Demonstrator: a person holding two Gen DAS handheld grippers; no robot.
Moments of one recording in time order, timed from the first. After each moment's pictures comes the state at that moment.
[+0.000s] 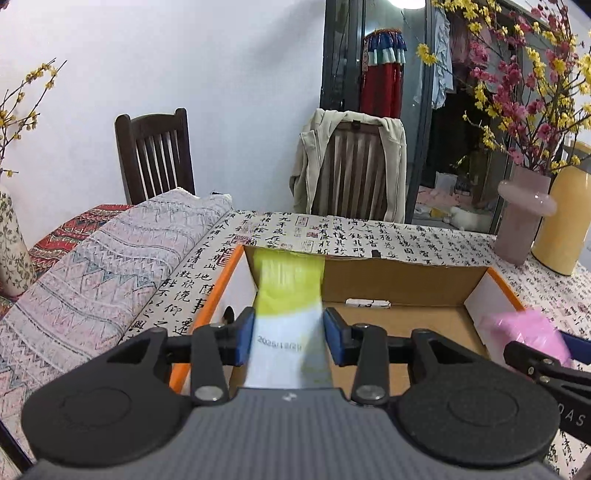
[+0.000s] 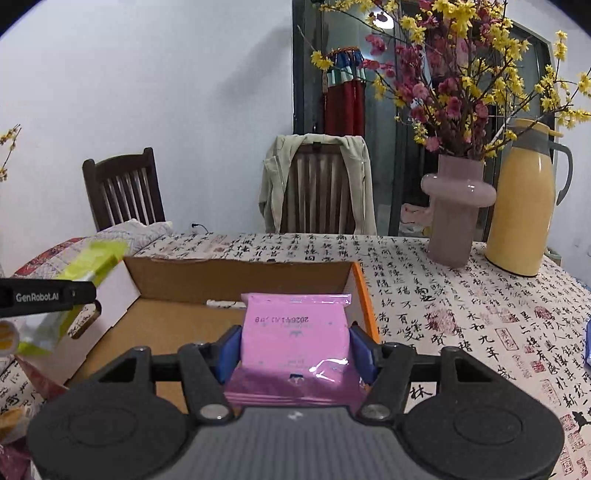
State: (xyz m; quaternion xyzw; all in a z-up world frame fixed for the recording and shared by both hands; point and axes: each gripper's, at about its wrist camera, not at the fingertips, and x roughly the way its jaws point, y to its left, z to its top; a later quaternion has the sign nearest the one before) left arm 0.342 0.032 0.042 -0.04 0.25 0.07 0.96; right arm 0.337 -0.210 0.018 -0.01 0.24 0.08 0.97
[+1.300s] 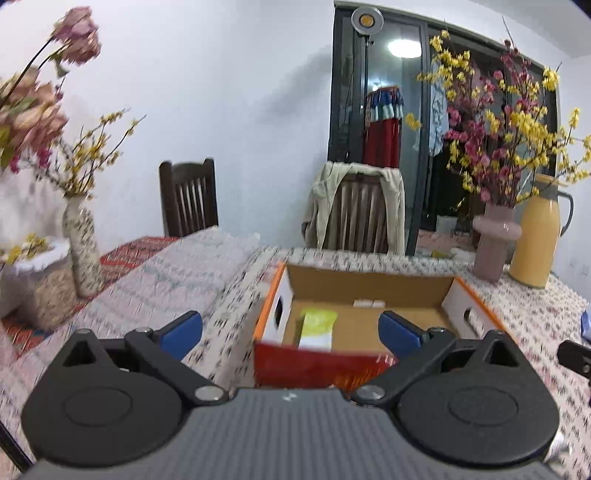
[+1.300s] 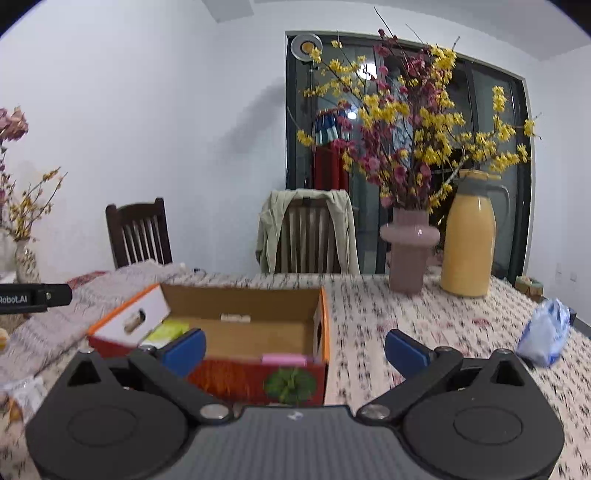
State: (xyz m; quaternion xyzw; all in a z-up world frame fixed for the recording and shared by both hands) left arm 0.175 0.040 0.070 -0.03 0.18 0.08 0.98; right arm 0.166 -0.250 0.053 0.00 0.16 0.07 0.99
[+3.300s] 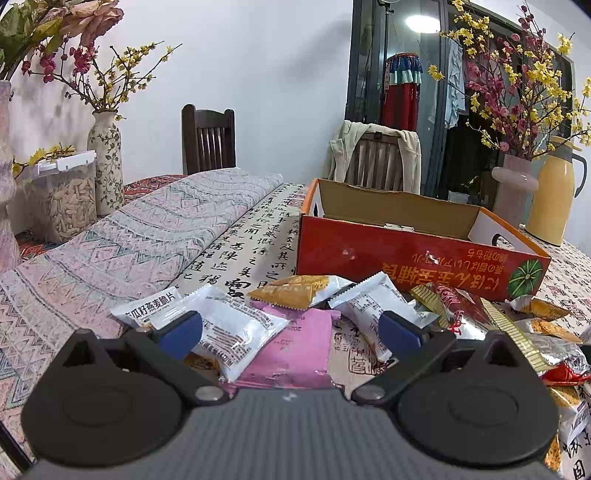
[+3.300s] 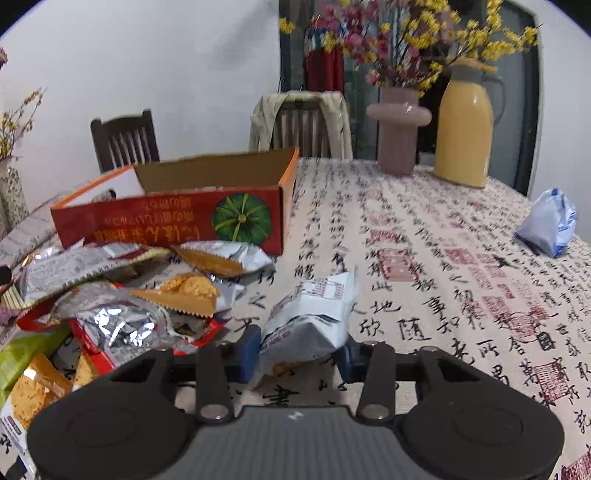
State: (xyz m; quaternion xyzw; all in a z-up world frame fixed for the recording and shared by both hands) left arm 0.141 0.070 -0.021 -0.06 0.22 0.10 0.97; right arm 0.168 -0.293 -0.048 0.00 0.28 0.07 0.96
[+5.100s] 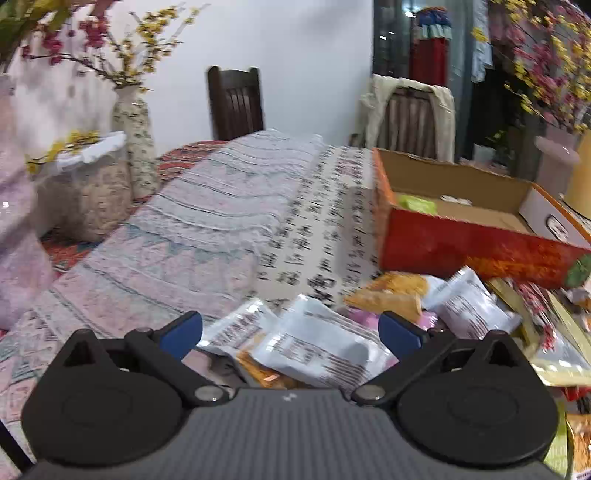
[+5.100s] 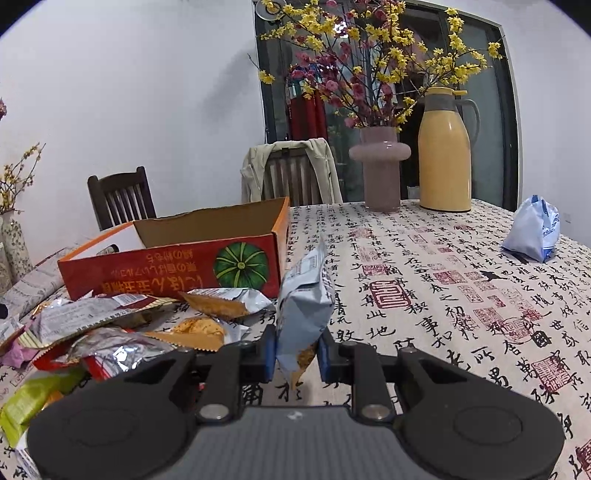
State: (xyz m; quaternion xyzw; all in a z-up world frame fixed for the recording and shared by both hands) left arm 0.169 0.136 -0.001 -0.04 0.31 0.12 0.94; right arm 0.151 -0.299 -0.047 0.05 0.21 0.06 0.97
